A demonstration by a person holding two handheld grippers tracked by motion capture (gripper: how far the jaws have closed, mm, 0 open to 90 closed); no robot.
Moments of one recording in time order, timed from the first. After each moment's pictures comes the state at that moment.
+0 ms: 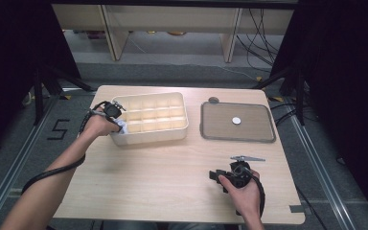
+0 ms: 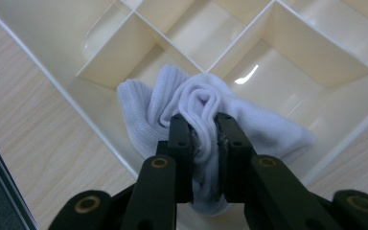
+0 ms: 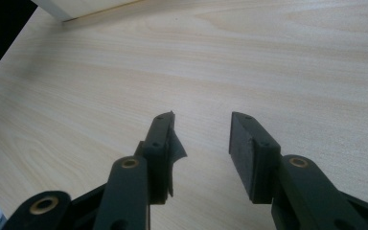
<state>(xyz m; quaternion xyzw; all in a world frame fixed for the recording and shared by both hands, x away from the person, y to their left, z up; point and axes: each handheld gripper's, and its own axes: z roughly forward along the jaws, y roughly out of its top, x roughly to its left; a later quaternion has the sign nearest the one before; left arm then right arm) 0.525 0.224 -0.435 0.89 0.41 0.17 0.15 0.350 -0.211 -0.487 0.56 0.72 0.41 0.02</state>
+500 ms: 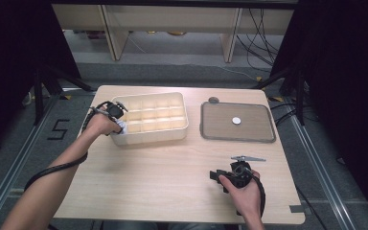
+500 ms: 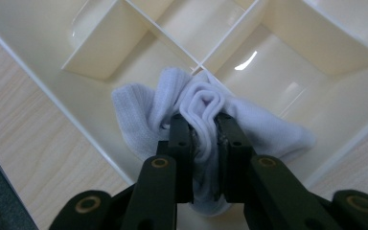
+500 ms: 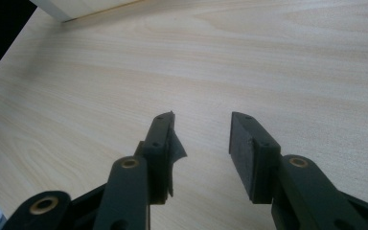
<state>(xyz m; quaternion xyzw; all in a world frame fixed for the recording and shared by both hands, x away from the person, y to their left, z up) 0.531 0.218 -0.439 0.89 0.41 0.15 0.11 0.350 -0.212 -0.487 0.57 0.72 0.41 0.02</state>
